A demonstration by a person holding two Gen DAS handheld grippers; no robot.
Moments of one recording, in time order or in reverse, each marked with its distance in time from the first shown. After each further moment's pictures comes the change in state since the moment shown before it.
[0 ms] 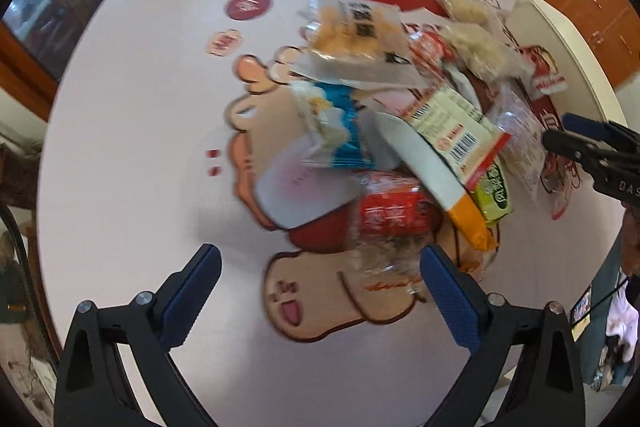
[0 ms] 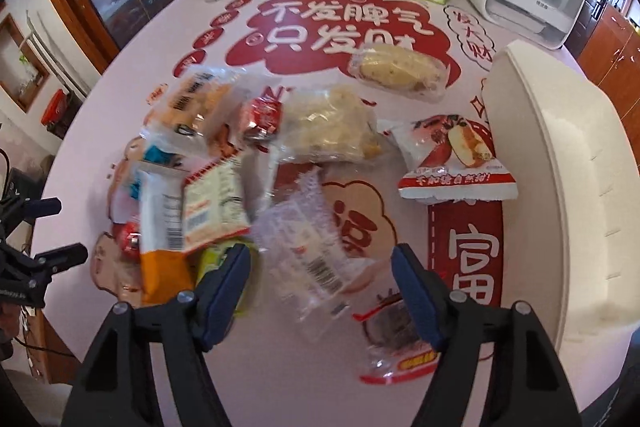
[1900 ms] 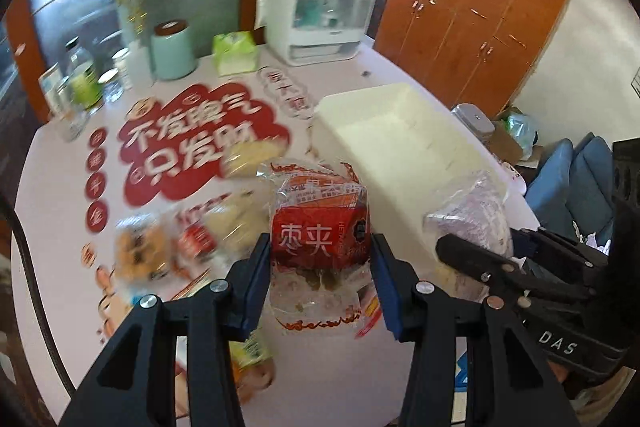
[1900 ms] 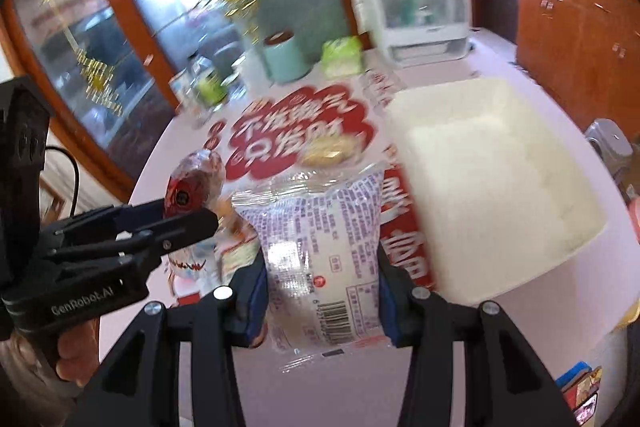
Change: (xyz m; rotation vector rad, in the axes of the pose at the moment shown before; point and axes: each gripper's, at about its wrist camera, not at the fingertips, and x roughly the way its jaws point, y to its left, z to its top) left arm -0.119 -0.239 0.085 0.270 -0.316 -0.223; right arm -0.157 -0.071 -0.043 0.343 -0.309 0.041
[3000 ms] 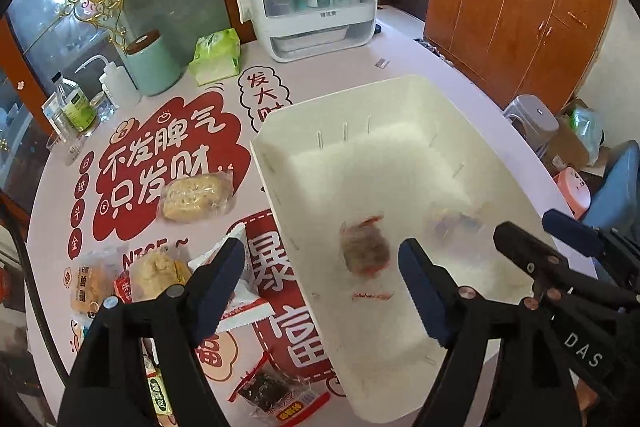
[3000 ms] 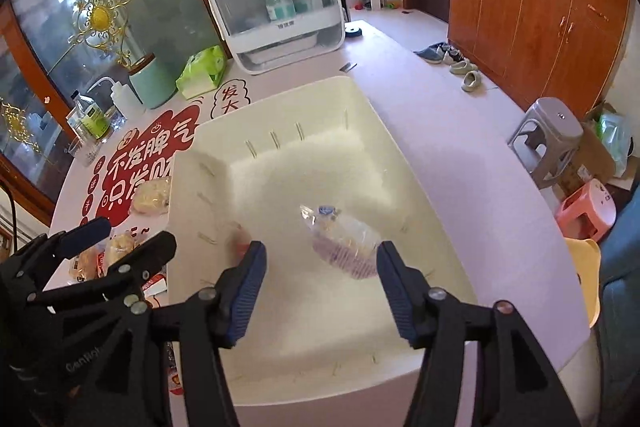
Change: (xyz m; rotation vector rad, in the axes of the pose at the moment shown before) left arm 0.158 -0.127 0.076 -0.017 0.062 0.241; right arm 0.047 -0.198 0.065 0.076 0.050 -0.199
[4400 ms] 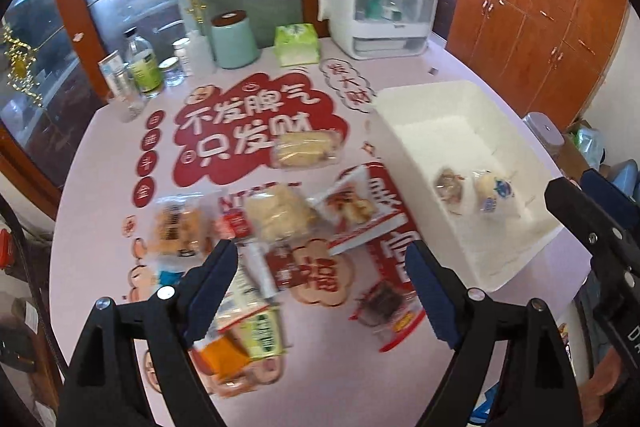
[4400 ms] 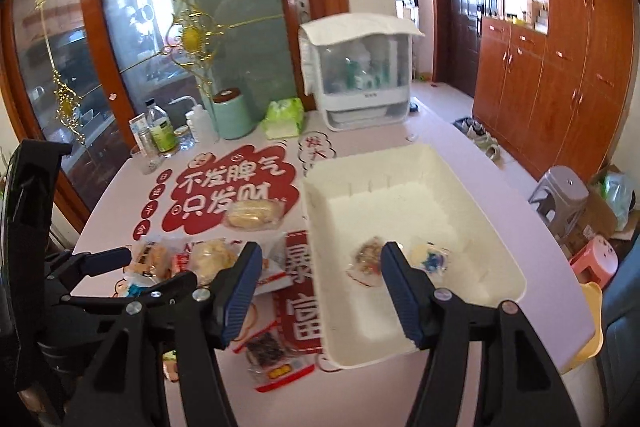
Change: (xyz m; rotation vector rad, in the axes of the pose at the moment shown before) left arm -0.091 0.148 -0.087 -0.088 -0.046 0.021; right arm -0.106 0.135 -0.061 -0.129 -0.262 0.047
